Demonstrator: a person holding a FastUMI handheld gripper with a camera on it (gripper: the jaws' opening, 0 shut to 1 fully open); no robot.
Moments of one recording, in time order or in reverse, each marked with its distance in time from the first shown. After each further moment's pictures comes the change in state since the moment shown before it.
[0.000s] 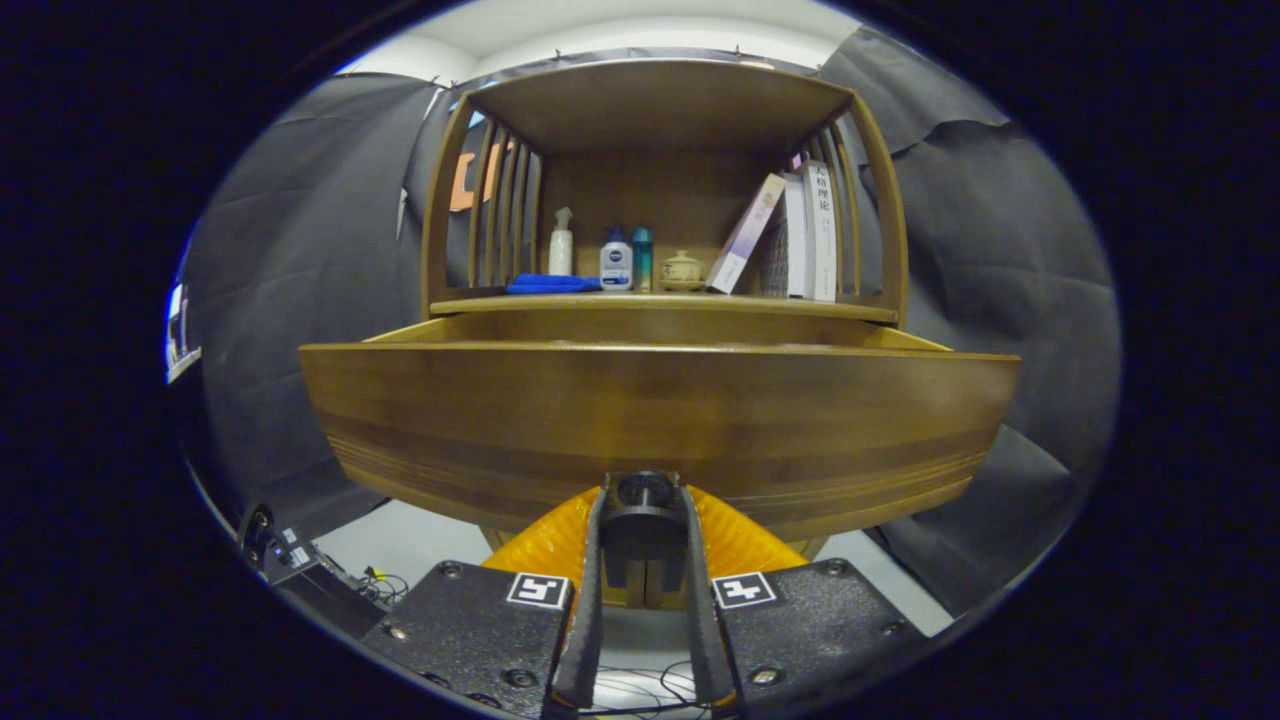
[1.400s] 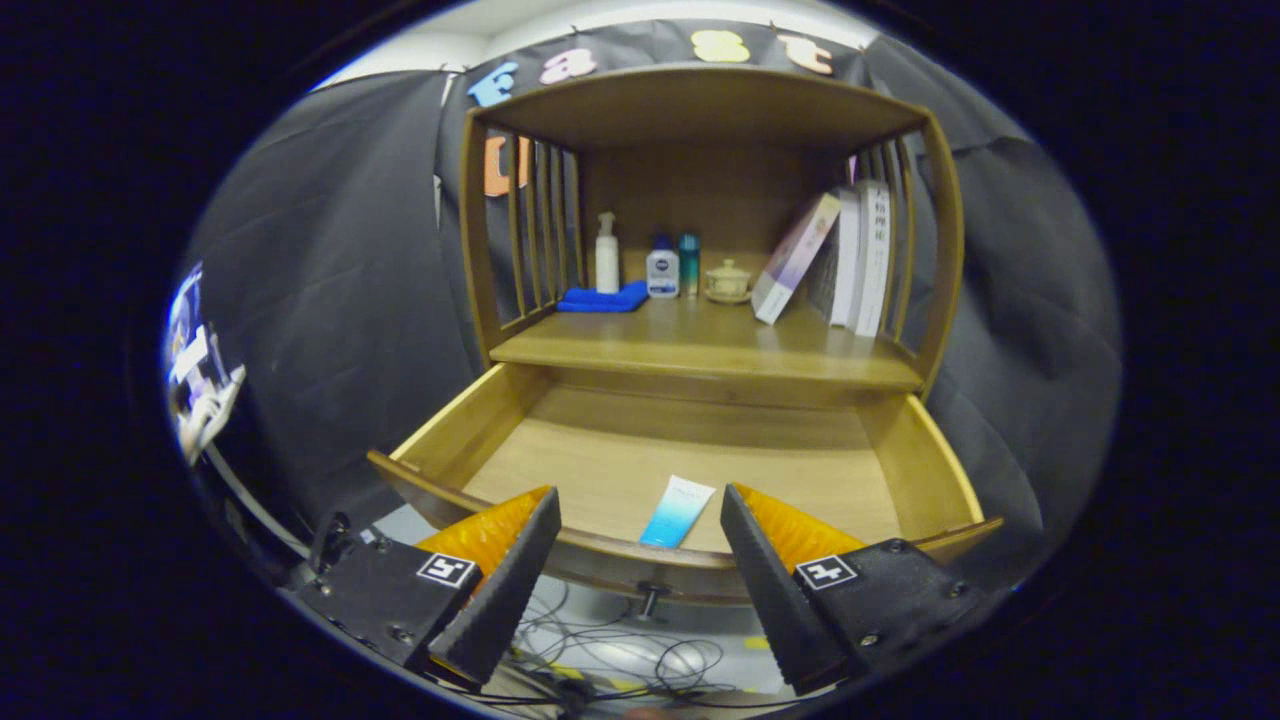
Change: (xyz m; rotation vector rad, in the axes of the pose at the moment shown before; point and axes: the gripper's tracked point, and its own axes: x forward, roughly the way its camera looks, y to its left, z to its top) arm -0.030 0.020 0.114 0.045 0.267 0.167
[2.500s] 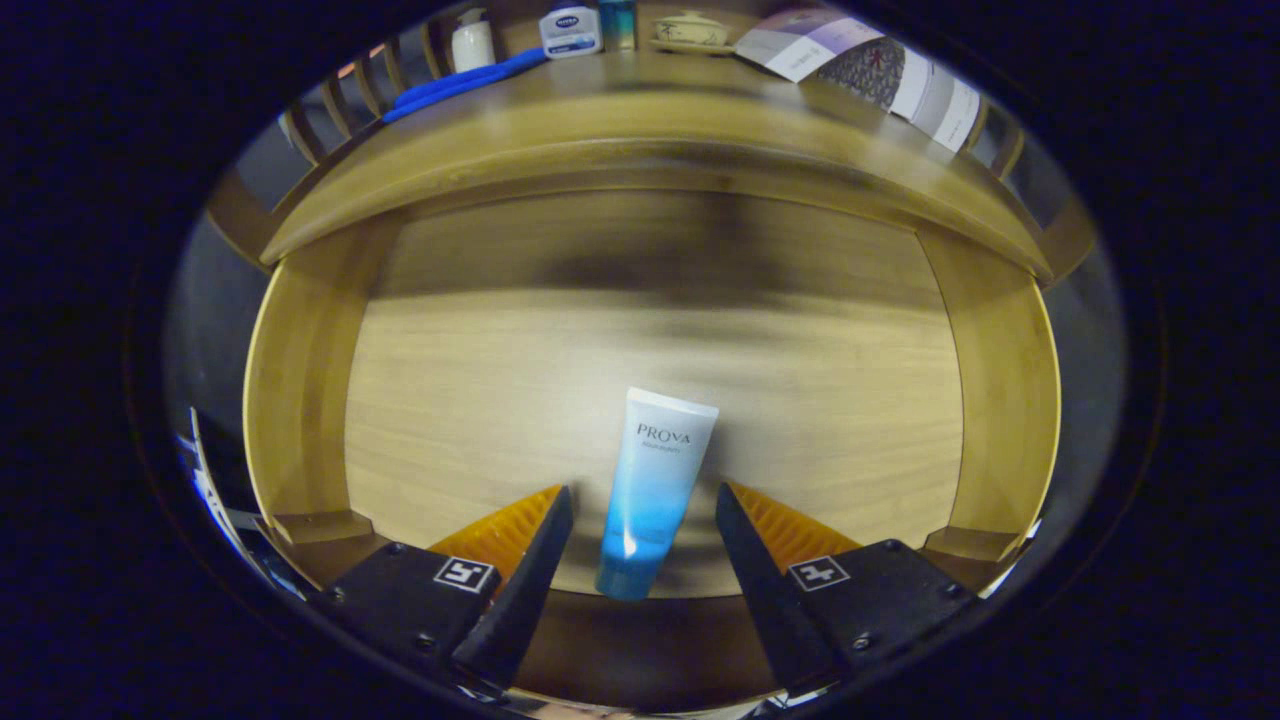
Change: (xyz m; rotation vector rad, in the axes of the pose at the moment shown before) arm 0.120 -0.034 -0.058 0.134 0.773 -0.248
